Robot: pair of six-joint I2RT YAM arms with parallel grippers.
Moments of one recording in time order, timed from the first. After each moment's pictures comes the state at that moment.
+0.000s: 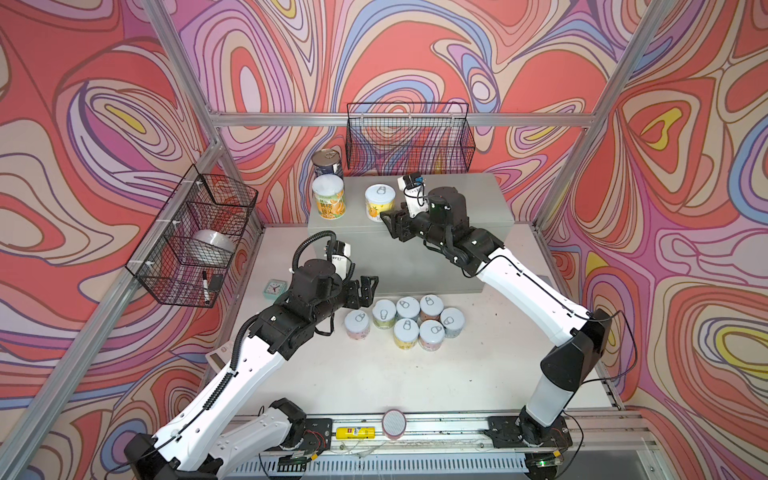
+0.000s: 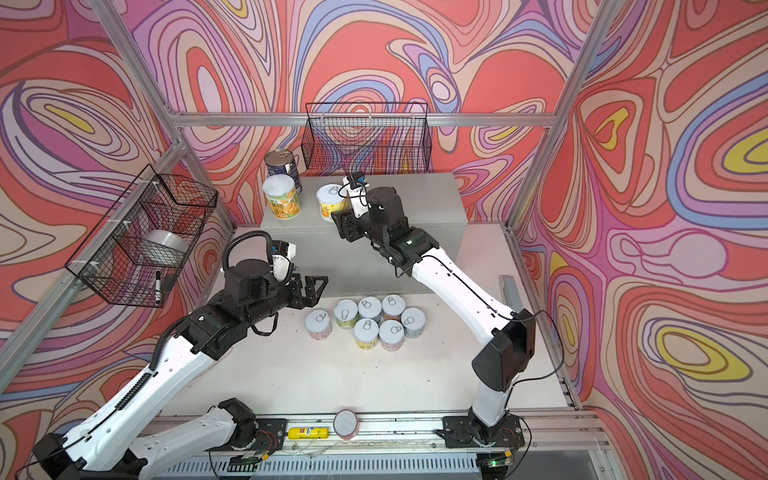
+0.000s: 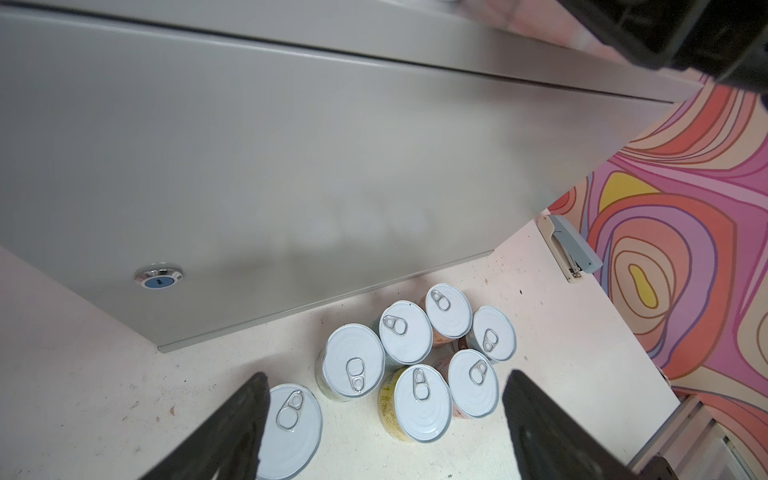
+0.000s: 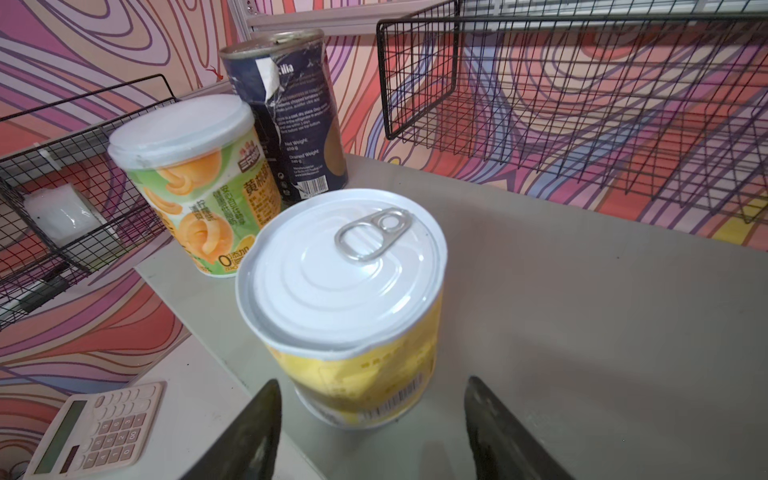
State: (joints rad) left arm -0.56 1.00 1.06 -0.52 -0.01 -0.41; right arm 0.66 1.77 1.86 -0.32 -0.02 0.11
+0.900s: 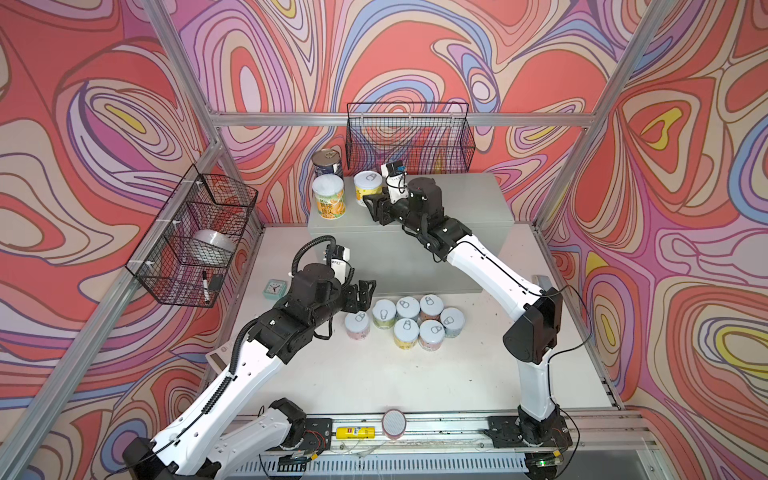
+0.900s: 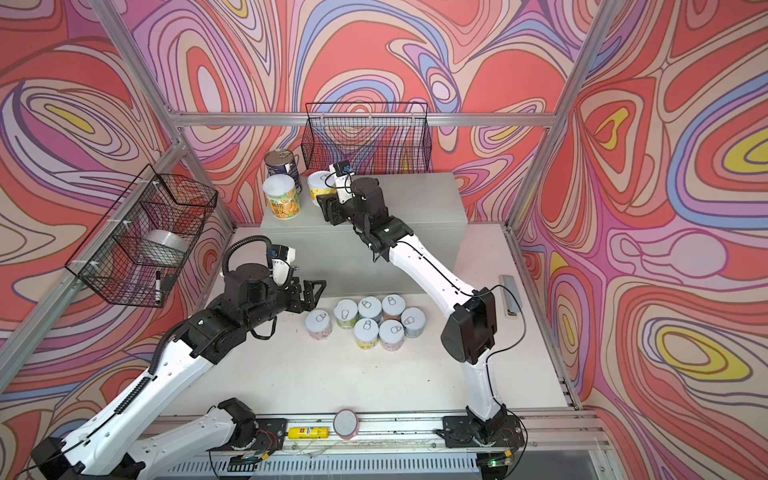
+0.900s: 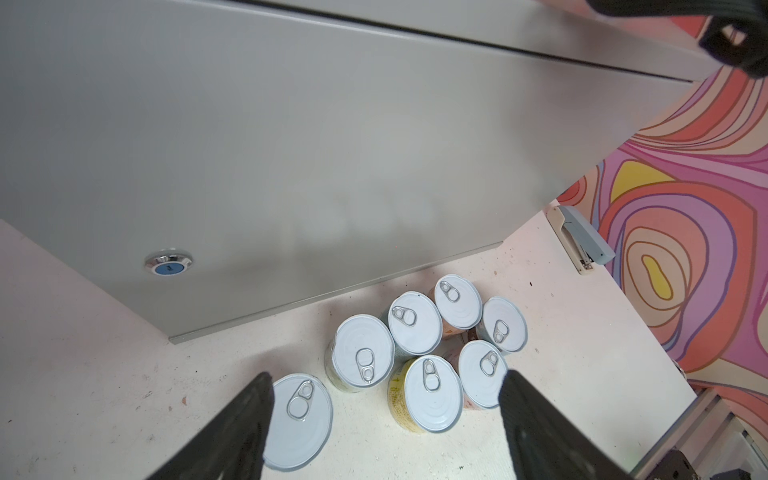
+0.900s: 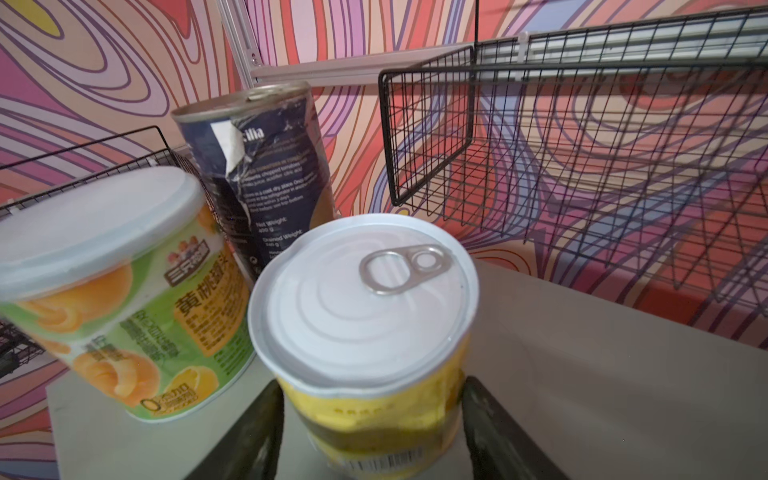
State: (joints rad) left arm -0.56 0.97 1.02 -0.52 -0.02 -0.39; right arm 0.64 2.06 2.13 -0.18 -0.06 0.13
